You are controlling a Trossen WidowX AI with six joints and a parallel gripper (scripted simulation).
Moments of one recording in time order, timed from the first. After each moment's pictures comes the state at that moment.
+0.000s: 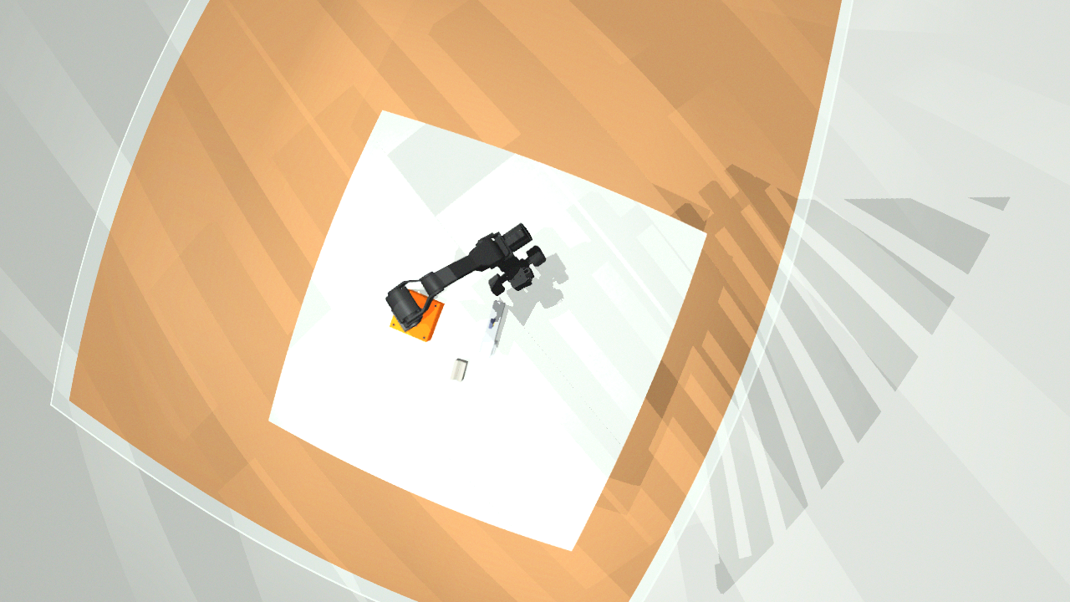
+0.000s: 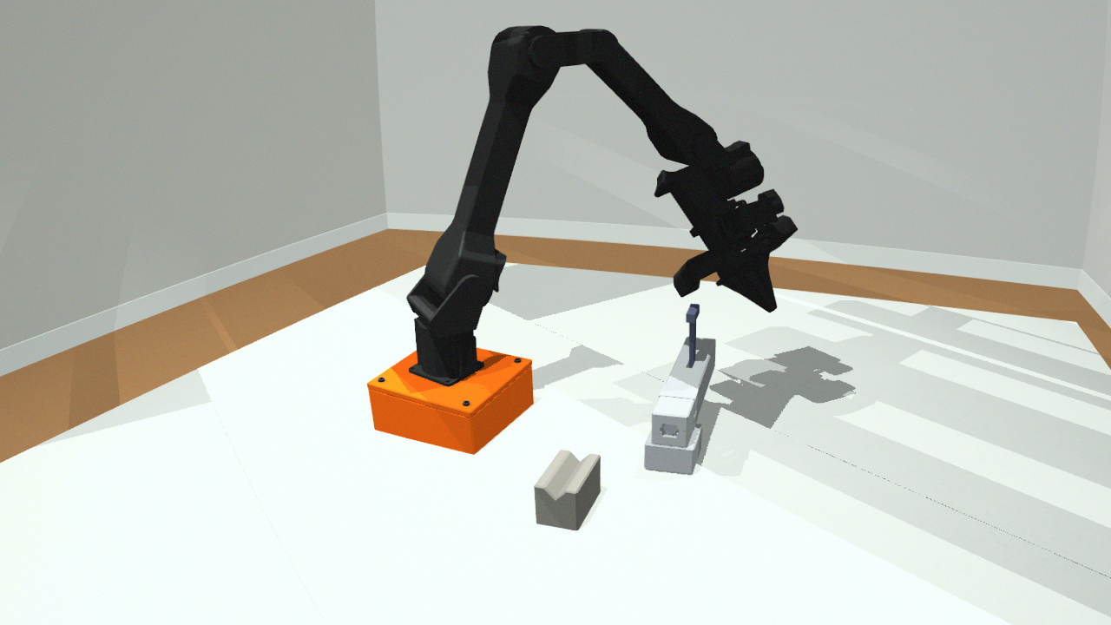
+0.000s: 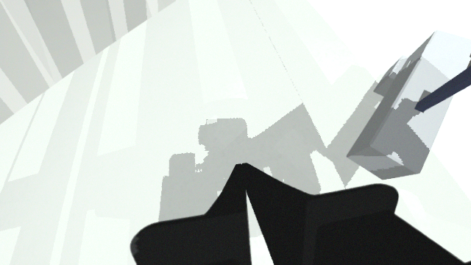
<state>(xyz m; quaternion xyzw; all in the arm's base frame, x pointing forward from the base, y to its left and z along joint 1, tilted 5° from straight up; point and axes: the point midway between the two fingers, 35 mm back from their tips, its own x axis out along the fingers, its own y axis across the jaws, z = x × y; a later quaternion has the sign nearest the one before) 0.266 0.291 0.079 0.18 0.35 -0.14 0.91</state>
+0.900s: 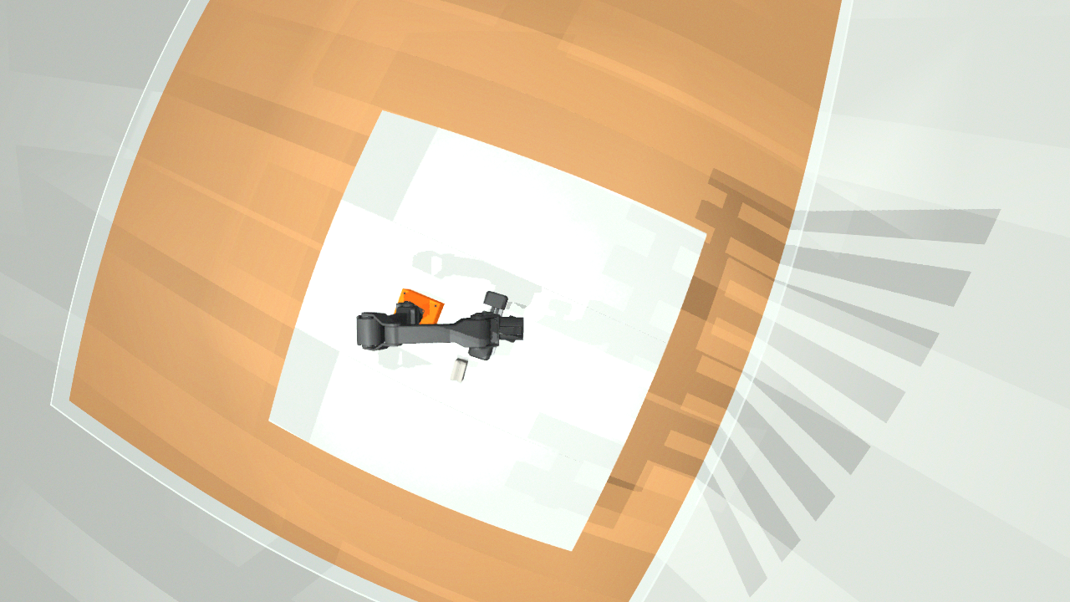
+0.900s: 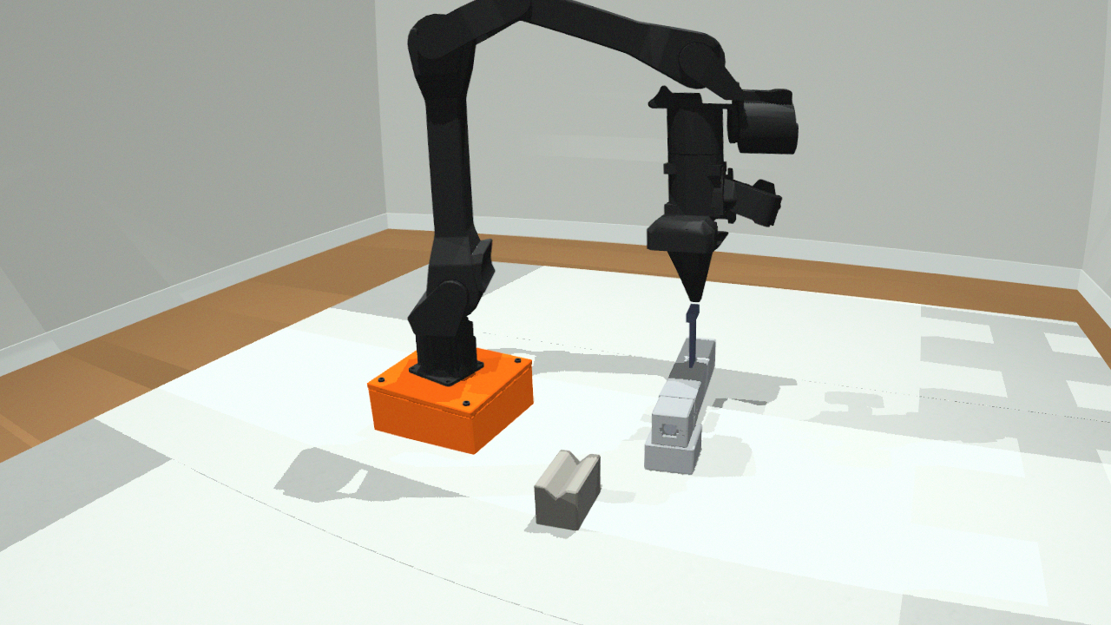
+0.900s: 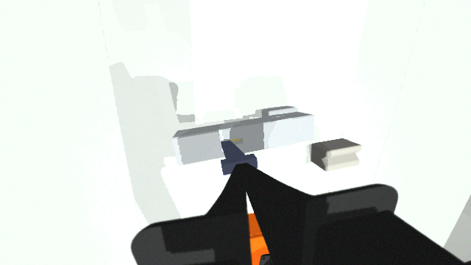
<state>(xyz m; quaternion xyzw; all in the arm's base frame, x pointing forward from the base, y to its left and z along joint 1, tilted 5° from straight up) 0.245 0.123 0.140 -0.10 0.67 0.06 0.74</state>
